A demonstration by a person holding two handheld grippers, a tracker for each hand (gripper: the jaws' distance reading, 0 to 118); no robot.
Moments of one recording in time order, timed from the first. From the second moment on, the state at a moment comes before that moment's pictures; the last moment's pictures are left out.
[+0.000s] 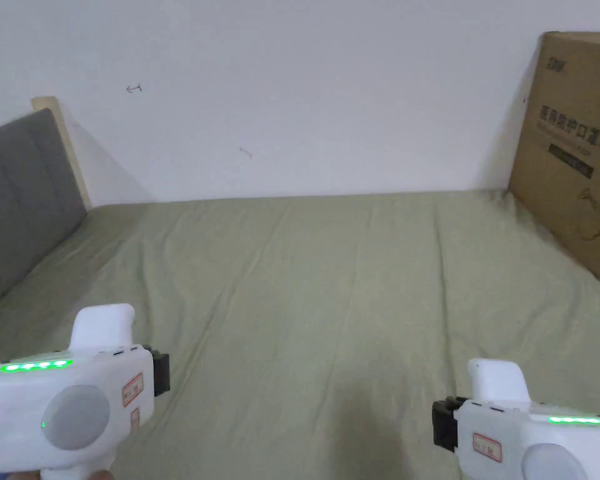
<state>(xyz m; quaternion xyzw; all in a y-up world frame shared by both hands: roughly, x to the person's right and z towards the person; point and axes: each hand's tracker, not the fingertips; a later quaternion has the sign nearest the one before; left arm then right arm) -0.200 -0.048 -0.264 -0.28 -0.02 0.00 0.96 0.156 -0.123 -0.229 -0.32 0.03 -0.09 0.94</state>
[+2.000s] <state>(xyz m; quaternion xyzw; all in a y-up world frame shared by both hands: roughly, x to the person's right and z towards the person) -0.109 0.008 -0.202 -0.13 -0.02 -0.02 0.99 0.124 -0.016 -0.185 -0.09 -0.09 0.01 0.99</state>
